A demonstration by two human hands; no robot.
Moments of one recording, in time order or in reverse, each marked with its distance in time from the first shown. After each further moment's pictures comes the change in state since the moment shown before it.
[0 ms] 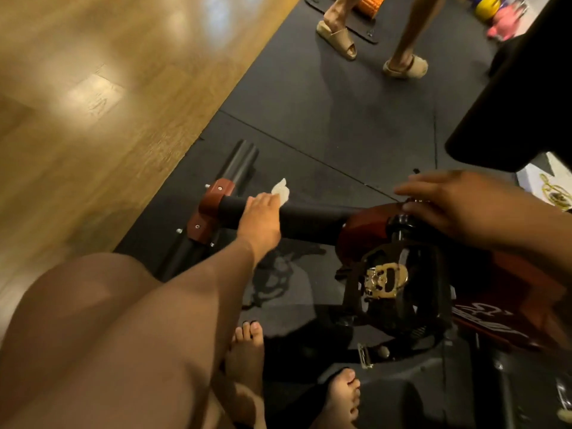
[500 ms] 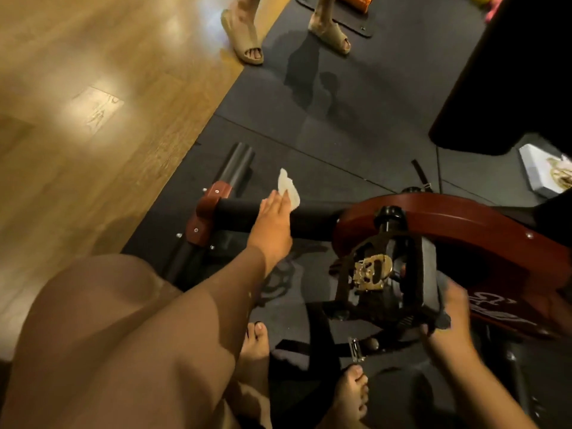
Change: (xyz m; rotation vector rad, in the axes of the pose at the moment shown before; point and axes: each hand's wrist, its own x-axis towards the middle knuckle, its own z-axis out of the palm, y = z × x) left_hand -0.015 0.033 0.008 -0.056 -0.030 0.032; right_hand -0.066 -0.069 0.146 1.346 0.584 0.596
